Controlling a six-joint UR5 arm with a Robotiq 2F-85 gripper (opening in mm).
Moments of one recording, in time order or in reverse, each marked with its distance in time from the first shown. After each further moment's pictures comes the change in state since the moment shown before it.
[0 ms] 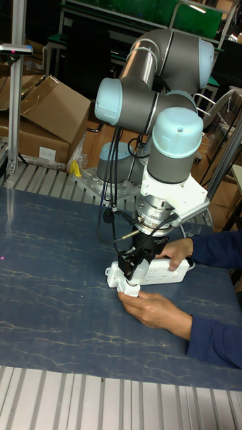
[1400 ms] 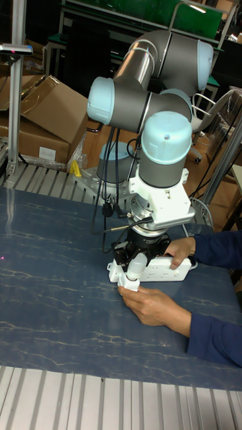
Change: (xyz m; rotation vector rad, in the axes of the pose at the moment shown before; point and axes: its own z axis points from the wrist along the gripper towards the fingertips) arm 0.012 0.003 0.002 -0.055 0.045 0.350
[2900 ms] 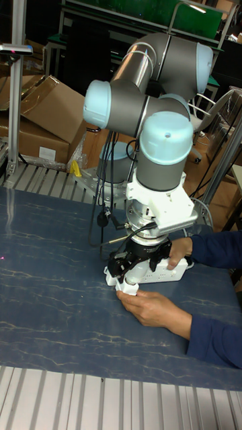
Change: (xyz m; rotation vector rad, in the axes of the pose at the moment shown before) arm -0.045 -0.035 -0.017 0.106 -0.072 -0.176
